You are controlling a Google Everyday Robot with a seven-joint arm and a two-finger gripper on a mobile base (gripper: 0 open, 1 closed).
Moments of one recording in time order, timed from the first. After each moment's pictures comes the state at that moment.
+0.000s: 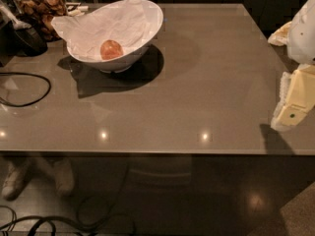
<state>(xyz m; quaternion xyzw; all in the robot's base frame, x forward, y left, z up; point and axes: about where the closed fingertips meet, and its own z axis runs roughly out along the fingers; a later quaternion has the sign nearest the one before) 0.438 -0.217 0.976 -0.60 0.78 -0.03 0.16</state>
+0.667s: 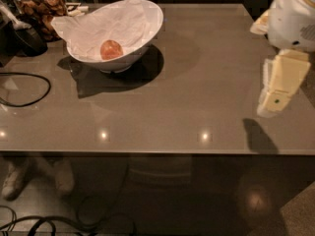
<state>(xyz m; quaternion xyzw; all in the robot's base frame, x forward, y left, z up) 0.454 -0.193 0.988 -0.63 0.76 -0.04 0.15</state>
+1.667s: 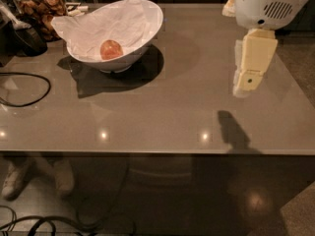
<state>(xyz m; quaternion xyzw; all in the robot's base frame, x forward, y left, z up) 0.485 -0.146 1.007 -0.67 0.72 -0.06 0.15</state>
